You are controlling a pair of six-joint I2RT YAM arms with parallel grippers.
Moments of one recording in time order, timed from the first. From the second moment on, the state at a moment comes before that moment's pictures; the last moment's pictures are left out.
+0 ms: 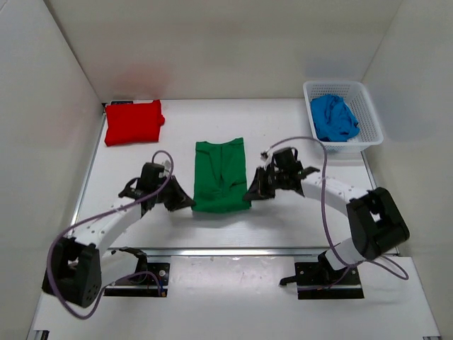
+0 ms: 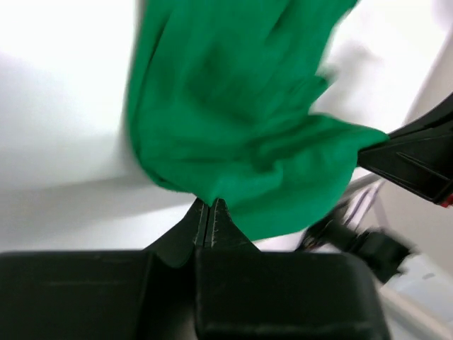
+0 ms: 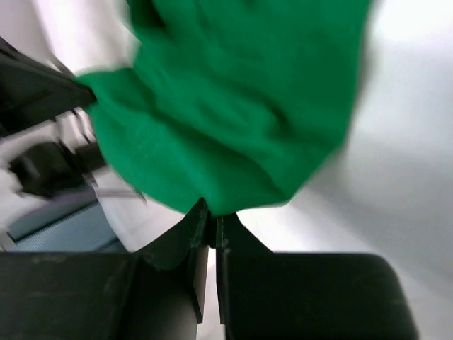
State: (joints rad) left arm -0.35 1.06 0.49 -0.35 0.39 -0.85; right arm 0.51 1.42 0.69 -0.19 -0.63 0.71
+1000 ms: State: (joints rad) left arm -0.10 1.98 1.30 -0.19 0.47 -0.62; right arm 0.24 1.70 1.34 -0.47 -0.50 0.38
